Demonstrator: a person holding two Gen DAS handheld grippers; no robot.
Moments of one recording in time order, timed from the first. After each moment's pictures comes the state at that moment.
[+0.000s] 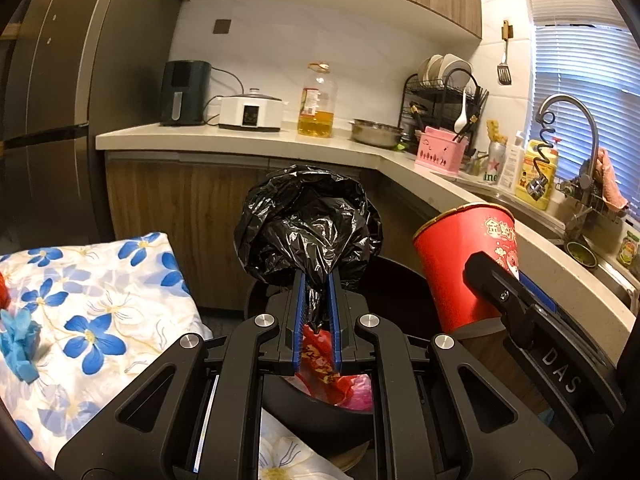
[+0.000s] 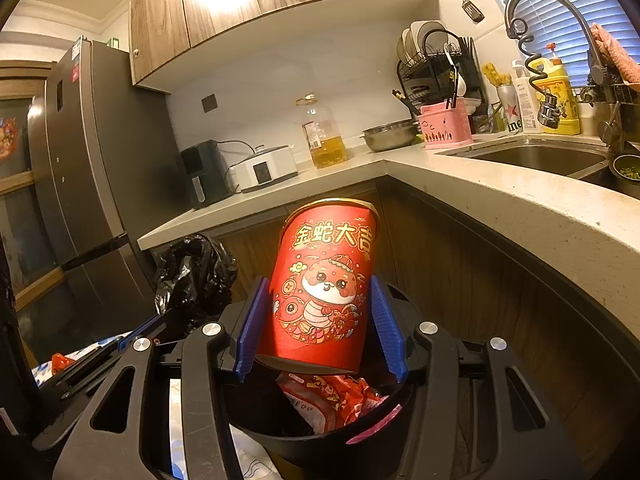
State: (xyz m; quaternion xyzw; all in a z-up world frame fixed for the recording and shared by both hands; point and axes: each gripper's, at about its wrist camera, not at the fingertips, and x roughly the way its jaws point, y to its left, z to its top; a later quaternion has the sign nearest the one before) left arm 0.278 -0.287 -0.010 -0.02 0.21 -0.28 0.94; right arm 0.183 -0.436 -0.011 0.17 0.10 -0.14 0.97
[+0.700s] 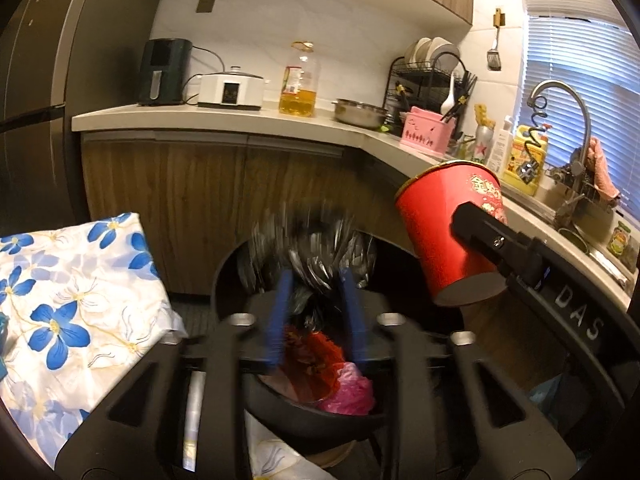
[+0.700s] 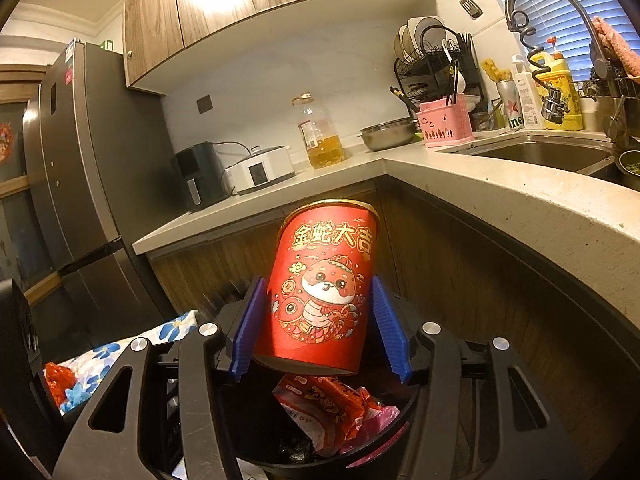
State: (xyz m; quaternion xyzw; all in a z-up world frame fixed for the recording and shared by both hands) left arm 0.294 -0.300 -0.038 -0.02 0.23 -0.31 0.92; right arm 0.204 -0.445 -0.015 0.18 0.11 -0.14 0.97
